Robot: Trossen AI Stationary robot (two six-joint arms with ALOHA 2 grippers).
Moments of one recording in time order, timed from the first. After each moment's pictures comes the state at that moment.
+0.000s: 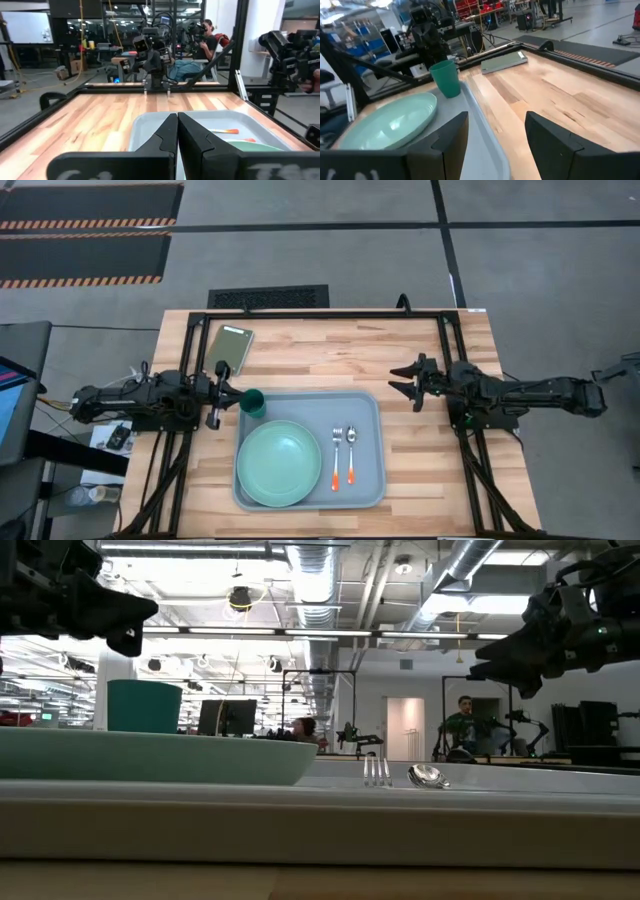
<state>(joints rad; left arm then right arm) 0.03 0.00 0.01 0.05 0.09 -0.01 -0.20 0.43 0.01 0.35 0.03 0.28</state>
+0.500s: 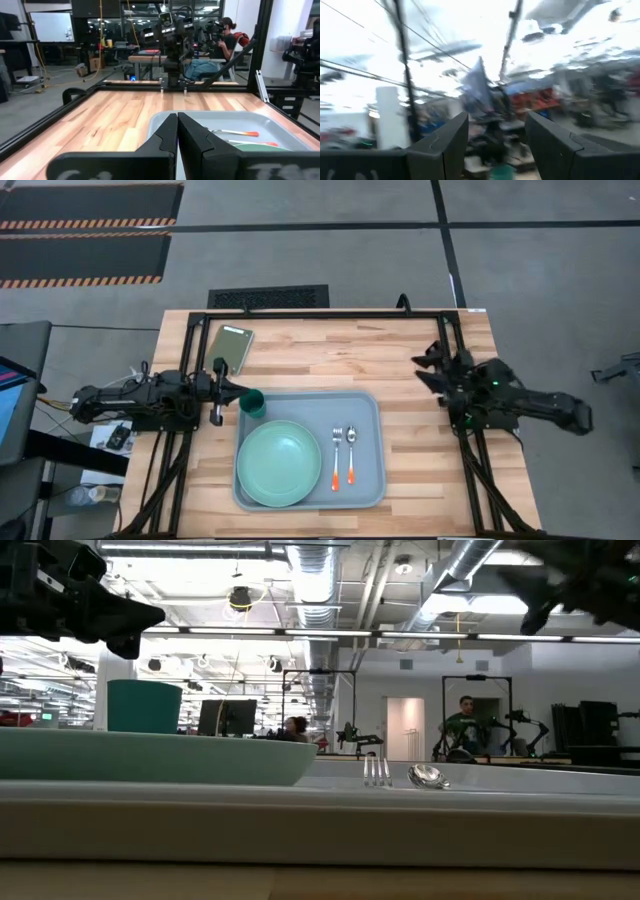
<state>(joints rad) 0.03 0.00 0.01 0.04 -0.01 -0.01 -0.31 0.10 0.01 0.60 -0.23 0.36</state>
